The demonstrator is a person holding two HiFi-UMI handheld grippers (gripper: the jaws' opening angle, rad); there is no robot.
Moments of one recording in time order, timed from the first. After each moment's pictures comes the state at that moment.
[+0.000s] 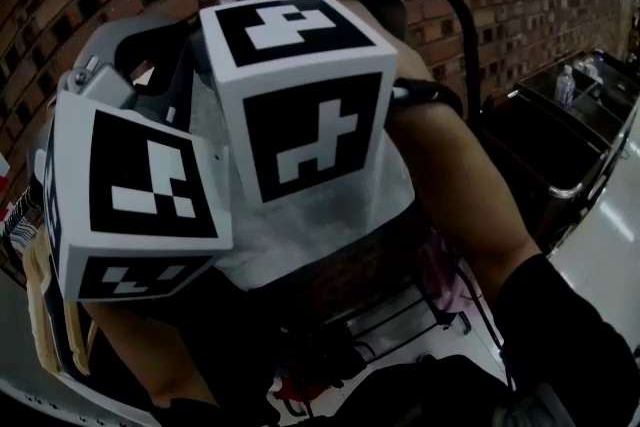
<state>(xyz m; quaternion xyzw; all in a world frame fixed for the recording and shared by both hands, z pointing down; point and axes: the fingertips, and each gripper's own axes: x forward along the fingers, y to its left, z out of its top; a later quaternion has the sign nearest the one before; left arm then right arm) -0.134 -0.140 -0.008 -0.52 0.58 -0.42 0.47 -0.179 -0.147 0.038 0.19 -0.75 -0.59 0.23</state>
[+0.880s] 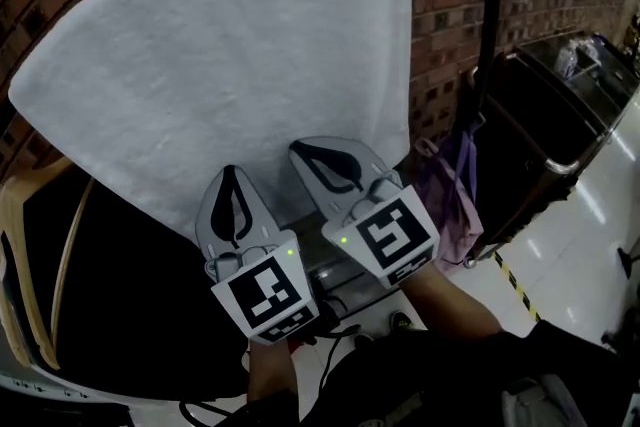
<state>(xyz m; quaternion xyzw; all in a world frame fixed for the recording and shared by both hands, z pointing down) -0.214 -0.154 0.256 -0.60 0.78 -0.05 0.15 -0.141 -0.186 0.268 0.29 -0.95 -0.12 -0.07</state>
